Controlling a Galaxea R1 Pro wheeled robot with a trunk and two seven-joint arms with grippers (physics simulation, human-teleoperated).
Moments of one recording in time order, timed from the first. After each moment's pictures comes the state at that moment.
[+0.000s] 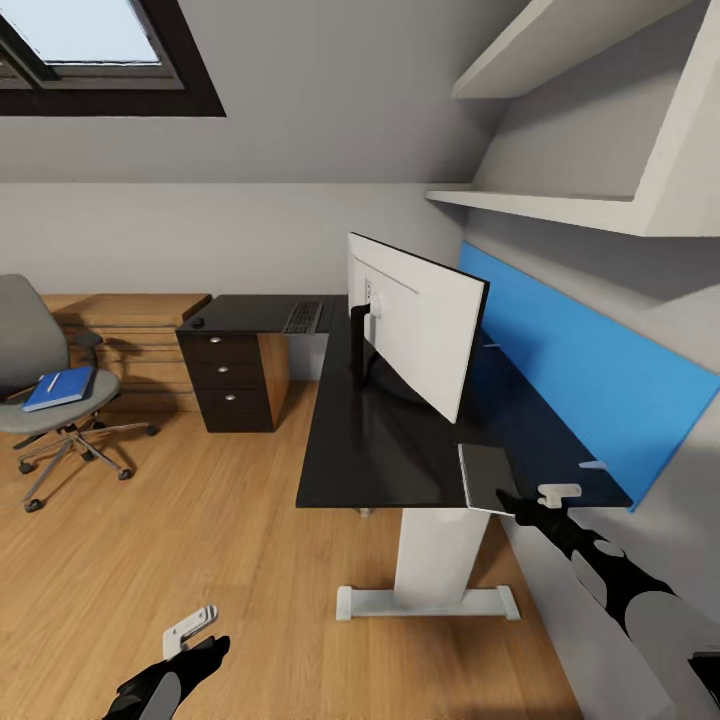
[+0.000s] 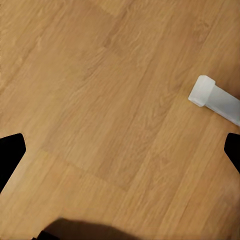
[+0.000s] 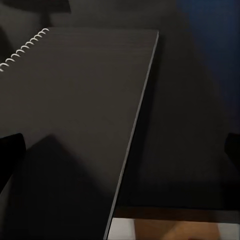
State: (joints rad) left arm -0.23 0.08 0.02 -0.87 0.58 0.37 0.26; right arm -0.81 -0.28 0.06 -0.24 -0.25 -0.28 0.39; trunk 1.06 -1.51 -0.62
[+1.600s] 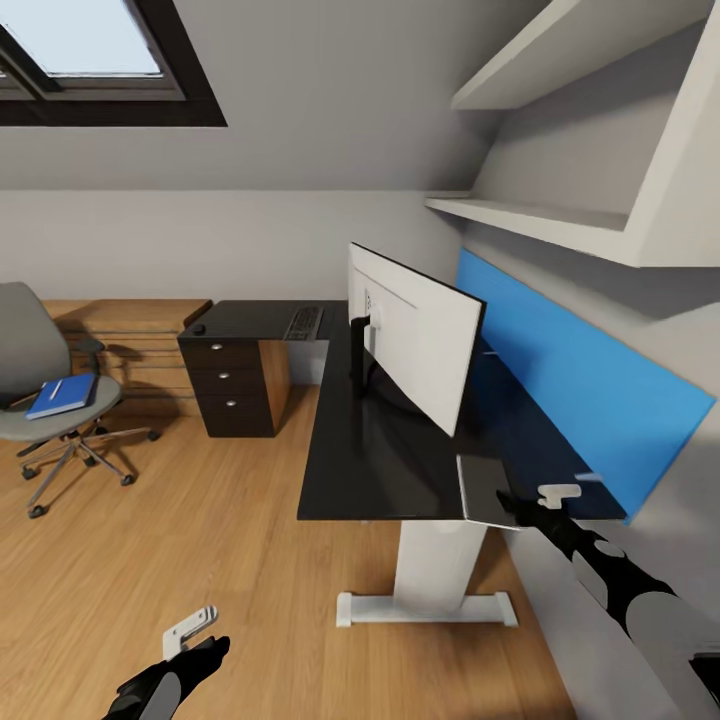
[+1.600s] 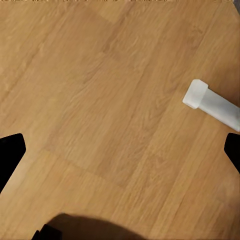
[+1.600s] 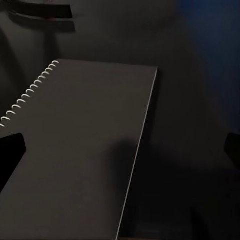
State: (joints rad) left arm -0.23 0.08 0.02 -0.87 0.58 0.37 0.26; right arm -0.81 -0.28 0.07 -0.24 -0.25 -0.28 0.39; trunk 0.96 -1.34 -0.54
